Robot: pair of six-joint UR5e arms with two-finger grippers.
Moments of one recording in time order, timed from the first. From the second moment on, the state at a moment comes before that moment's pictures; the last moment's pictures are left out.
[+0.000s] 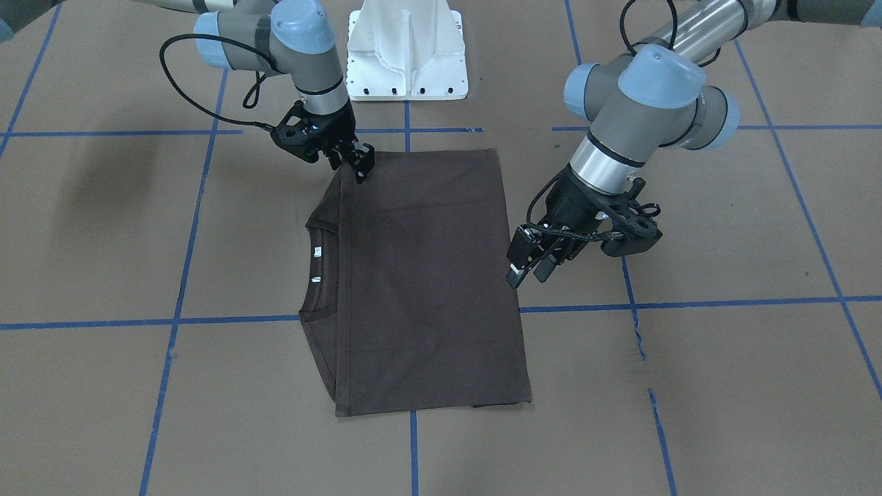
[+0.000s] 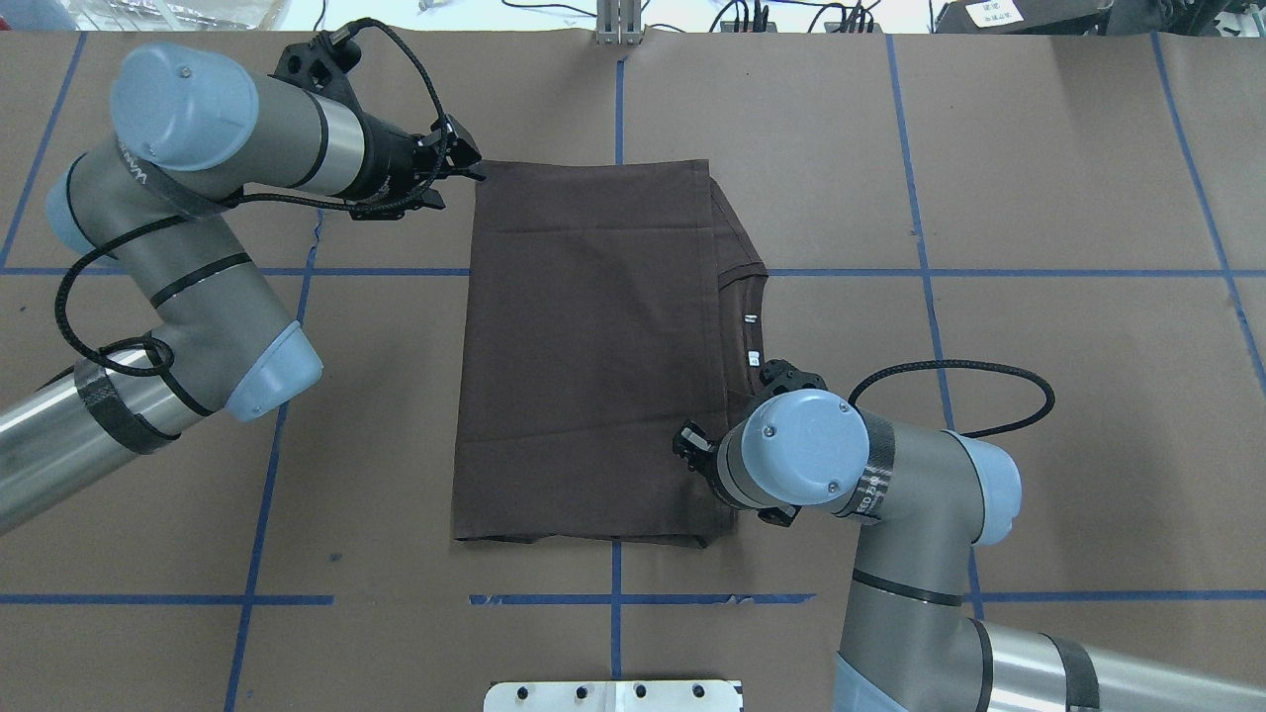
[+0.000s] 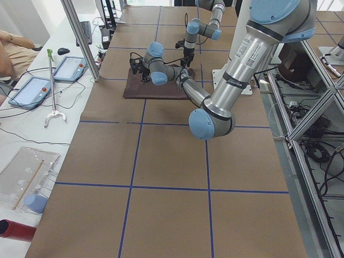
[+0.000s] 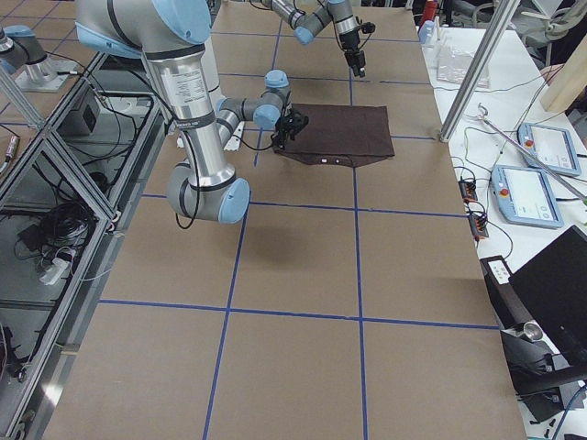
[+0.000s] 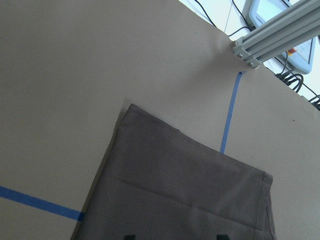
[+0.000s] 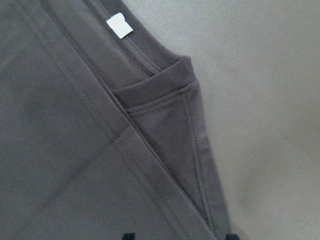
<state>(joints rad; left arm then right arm) -0.80 -2.13 -1.60 -2.19 -1.89 -1.61 0.33 -1.12 1.82 -1.44 1.71 2.01</state>
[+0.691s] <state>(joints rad) -0.80 -2.13 -1.60 -2.18 -1.89 -1.61 0.31 -1.12 1.81 -1.44 1.71 2.02</state>
